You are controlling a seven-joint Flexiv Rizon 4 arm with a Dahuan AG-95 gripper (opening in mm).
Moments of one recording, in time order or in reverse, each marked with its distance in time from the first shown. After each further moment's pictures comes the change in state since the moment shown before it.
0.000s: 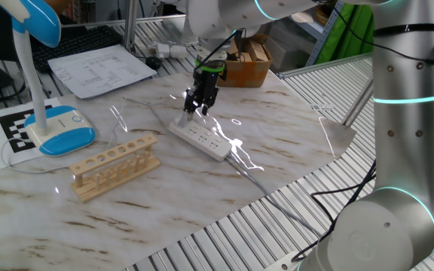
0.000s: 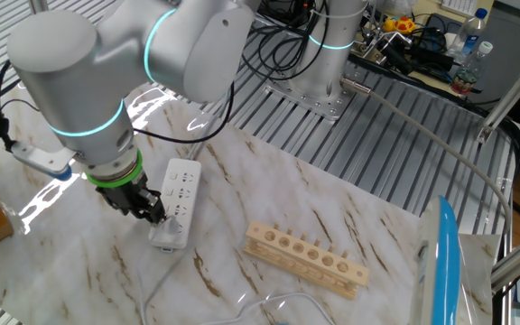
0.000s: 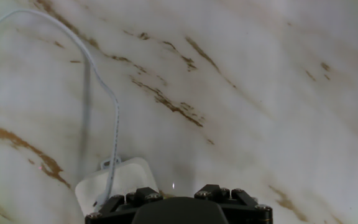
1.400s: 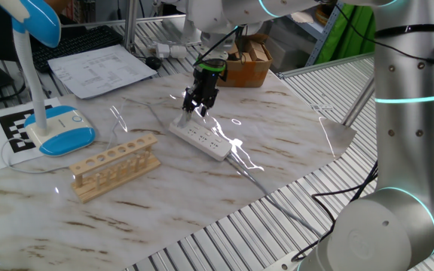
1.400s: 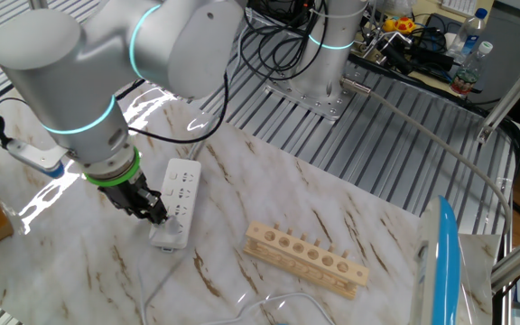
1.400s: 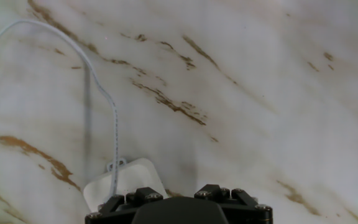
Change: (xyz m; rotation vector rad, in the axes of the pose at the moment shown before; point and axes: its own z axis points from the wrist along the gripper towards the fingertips) arm 0.005 0.011 -0.002 -0.049 0.002 0.056
